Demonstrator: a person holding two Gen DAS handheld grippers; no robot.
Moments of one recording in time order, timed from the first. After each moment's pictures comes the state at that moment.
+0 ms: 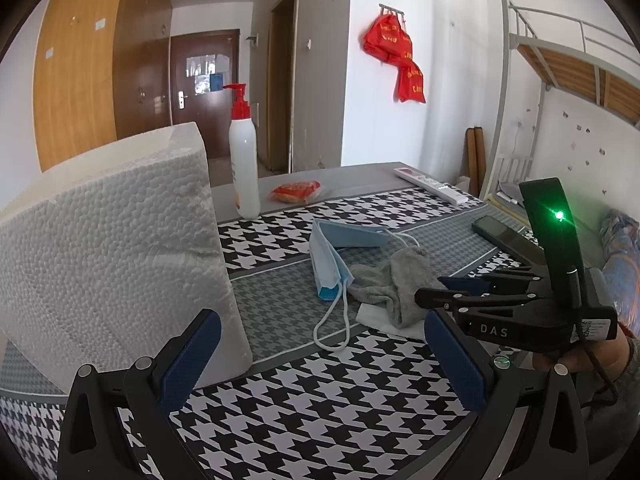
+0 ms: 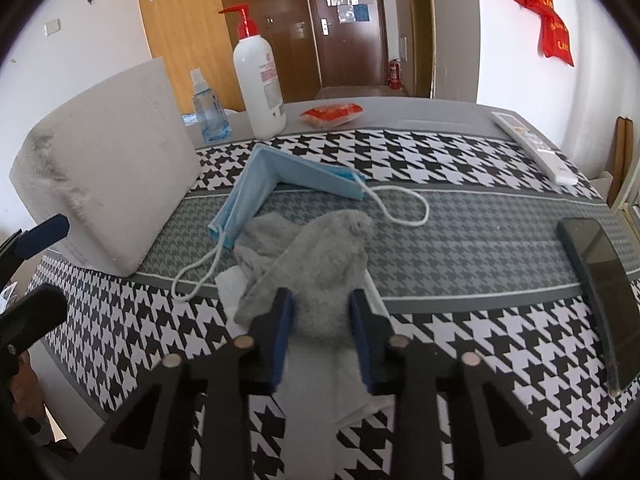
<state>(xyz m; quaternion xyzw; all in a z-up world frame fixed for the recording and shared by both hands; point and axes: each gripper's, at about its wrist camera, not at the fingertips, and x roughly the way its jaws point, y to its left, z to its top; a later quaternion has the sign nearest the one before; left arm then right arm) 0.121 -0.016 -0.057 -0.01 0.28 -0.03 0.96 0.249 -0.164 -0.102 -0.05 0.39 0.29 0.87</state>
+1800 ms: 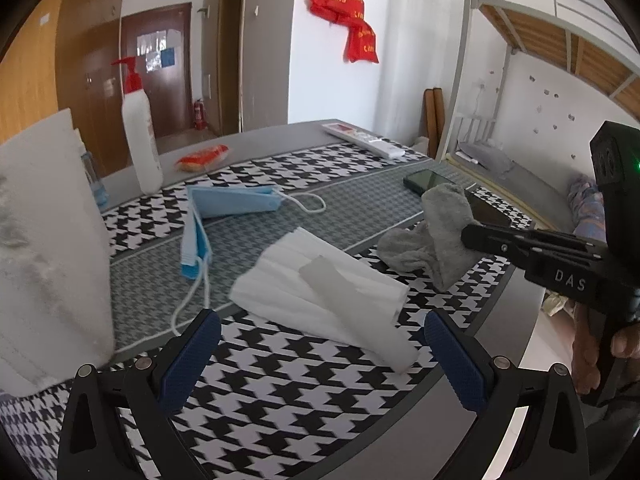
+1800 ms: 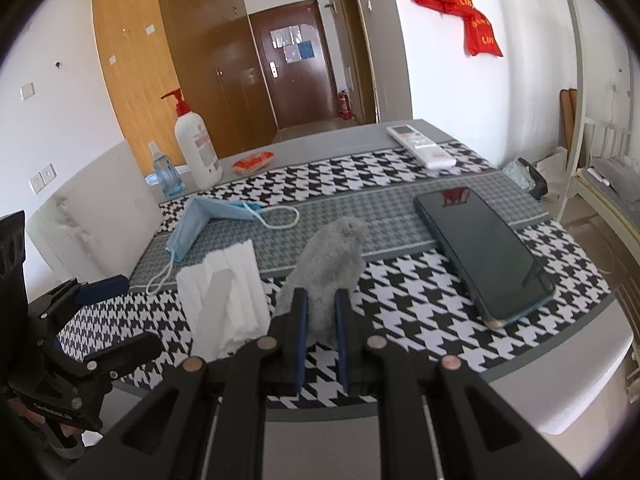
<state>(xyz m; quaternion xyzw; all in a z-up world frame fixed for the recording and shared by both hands) 0.150 -0.106 -0.078 0.00 0.35 -0.11 0.93 0.217 -0.283 -0.081 0.02 0.35 0.22 0.91</state>
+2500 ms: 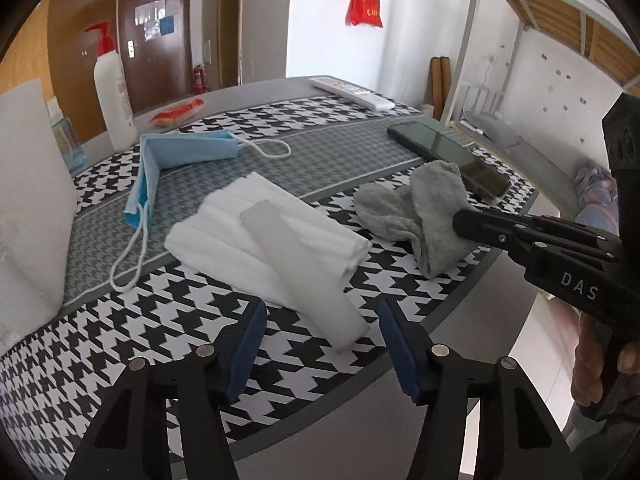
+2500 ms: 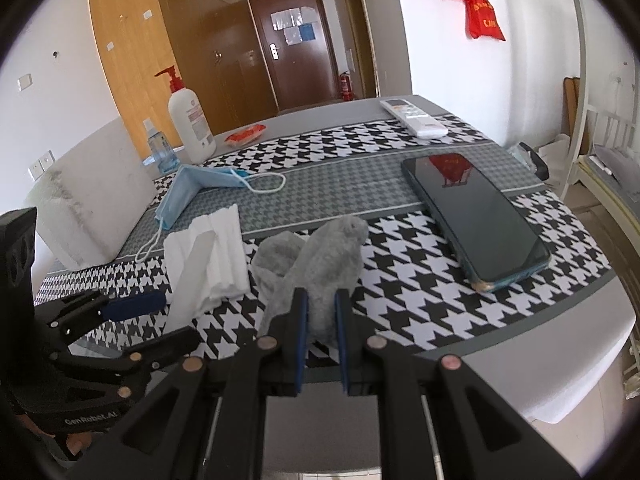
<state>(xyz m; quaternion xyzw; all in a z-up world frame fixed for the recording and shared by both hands) 0.151 -0.148 -0.106 0.00 0.41 -0.09 0.91 0.212 -0.299 -0.098 0.02 0.38 0.22 0.90</state>
